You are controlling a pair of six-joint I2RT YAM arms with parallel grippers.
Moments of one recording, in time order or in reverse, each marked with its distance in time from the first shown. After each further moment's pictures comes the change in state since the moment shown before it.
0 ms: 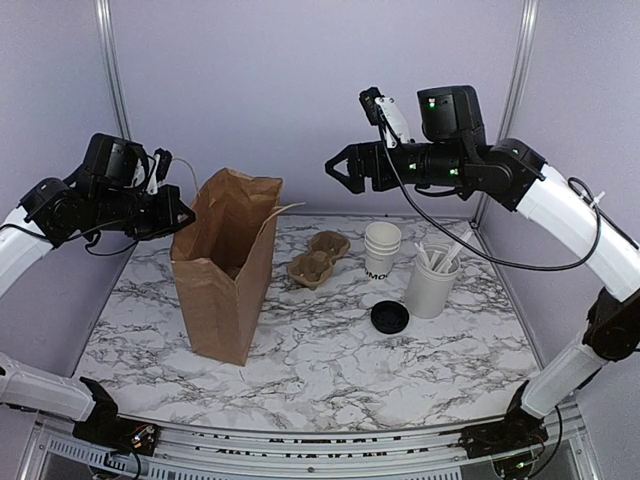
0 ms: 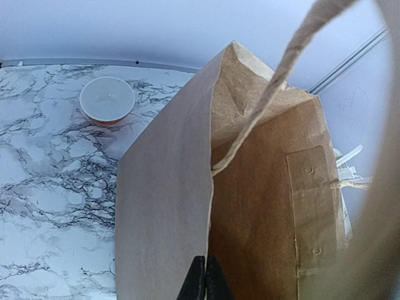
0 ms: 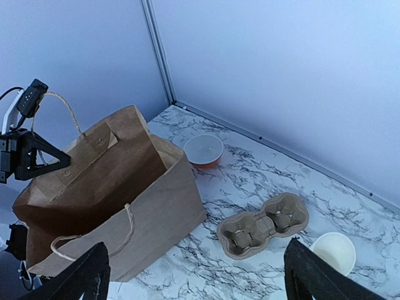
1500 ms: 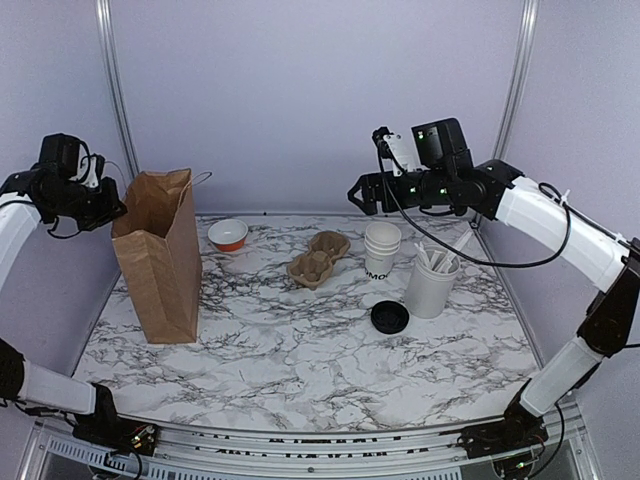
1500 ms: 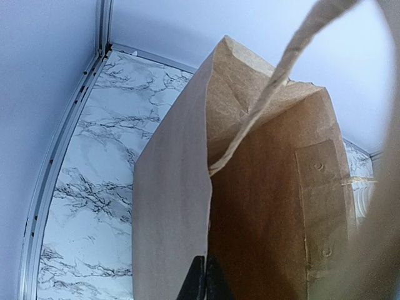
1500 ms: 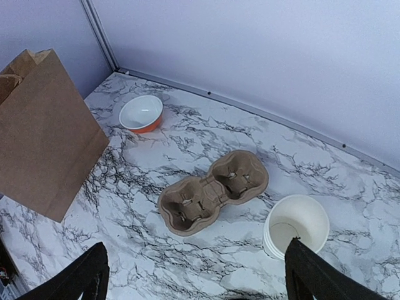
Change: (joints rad) left arm 0.649 0.058 0.036 -0.097 0.237 0.219; right arm -0.176 0.023 -0.194 0.054 -0.016 -0.022
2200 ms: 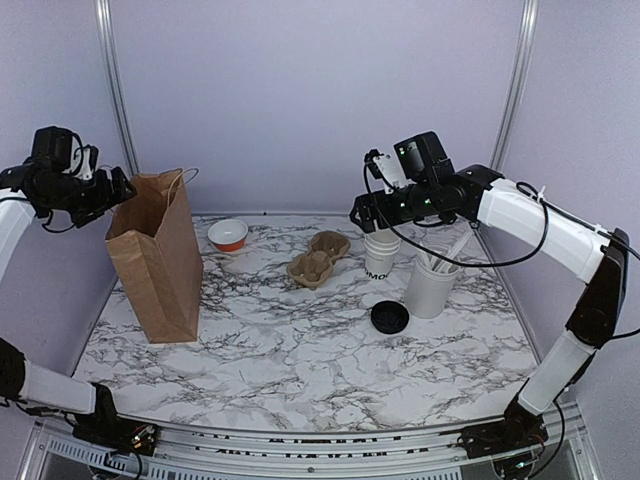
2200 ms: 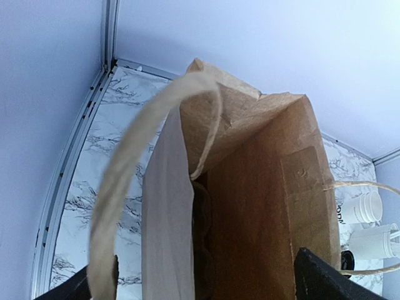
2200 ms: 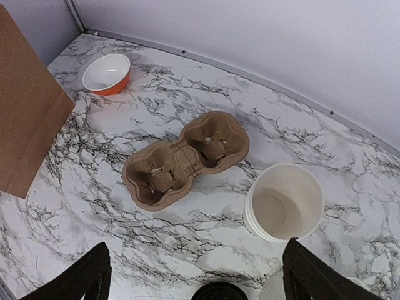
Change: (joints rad) left arm 0.027 0.019 0.057 -0.014 -0.003 0.040; right arm -0.006 0.085 0.000 -0.075 0.066 -0.035
